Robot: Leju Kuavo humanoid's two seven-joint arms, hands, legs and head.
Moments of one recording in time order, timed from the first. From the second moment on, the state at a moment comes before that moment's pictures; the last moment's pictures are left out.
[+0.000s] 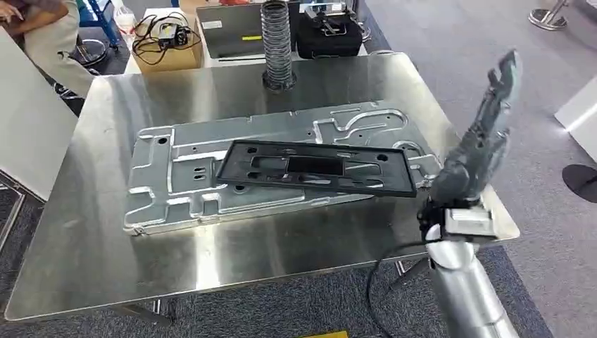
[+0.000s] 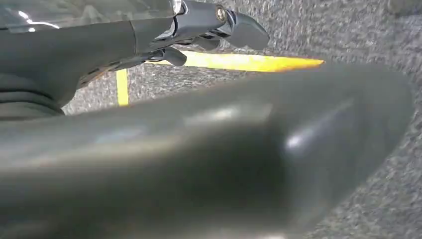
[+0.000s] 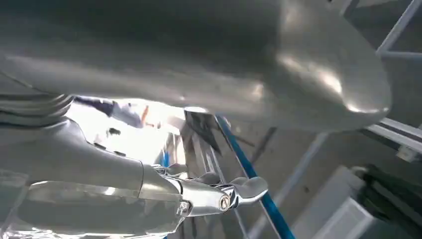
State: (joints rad) left arm -0.05 0.12 -1.03 -0.12 1.57 0.11 -0.49; right arm -0.37 -0.14 0.25 -1.79 0.35 -0.65 -0.70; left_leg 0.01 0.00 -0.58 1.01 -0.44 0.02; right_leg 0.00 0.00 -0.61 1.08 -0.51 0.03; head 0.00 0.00
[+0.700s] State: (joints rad) left arm -0.05 0.12 -1.02 -0.10 1.57 0.09 -0.50; right arm 0.08 -0.18 0.05 -1.89 0.38 -0.70 -0.70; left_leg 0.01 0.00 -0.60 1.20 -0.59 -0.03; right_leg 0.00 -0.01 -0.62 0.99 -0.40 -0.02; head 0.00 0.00
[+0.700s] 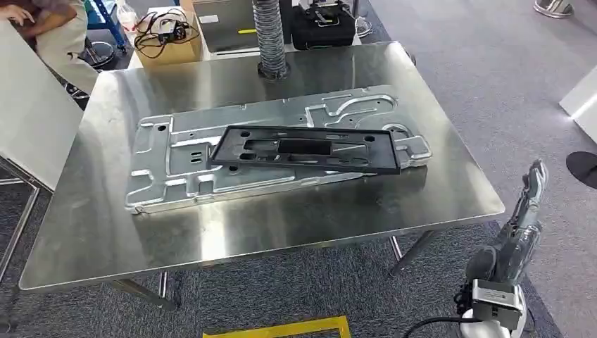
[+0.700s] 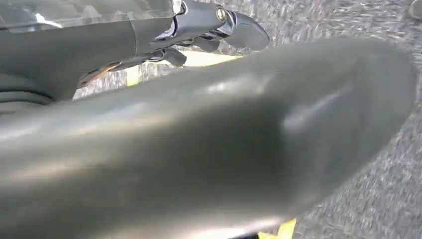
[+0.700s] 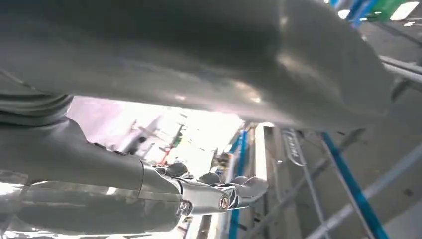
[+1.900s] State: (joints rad) left arm -0.06 0.11 -1.00 -0.10 1.57 0.09 -0.49; right arm 0.19 0.04 -0.27 -1.26 0.42 -0.50 -0.70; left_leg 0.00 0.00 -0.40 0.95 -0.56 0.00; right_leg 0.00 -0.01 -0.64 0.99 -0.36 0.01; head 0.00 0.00
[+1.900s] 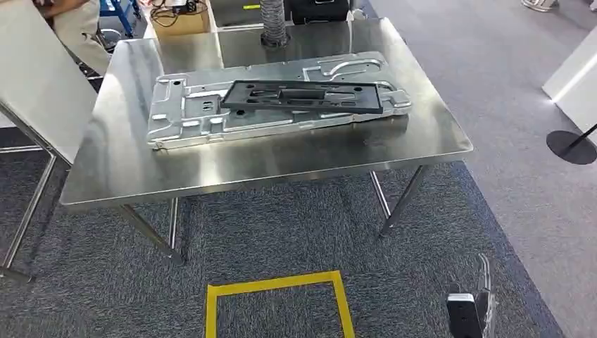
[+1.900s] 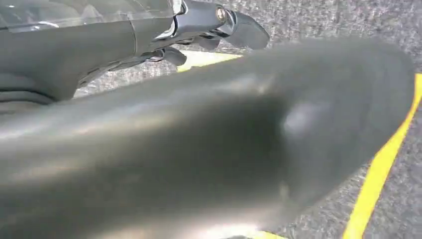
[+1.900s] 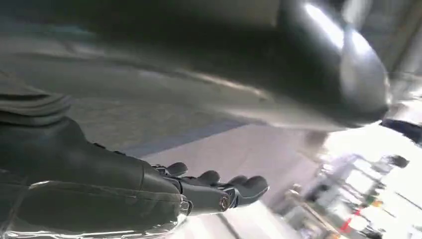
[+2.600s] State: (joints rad) left arm -0.04 0.09 -1.03 -0.10 1.57 0.09 -0.51; right arm 0.02 0.01 -0.29 -0.27 0.55 -0.51 -0.53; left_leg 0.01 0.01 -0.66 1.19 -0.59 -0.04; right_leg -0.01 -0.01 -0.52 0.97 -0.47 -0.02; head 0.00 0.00
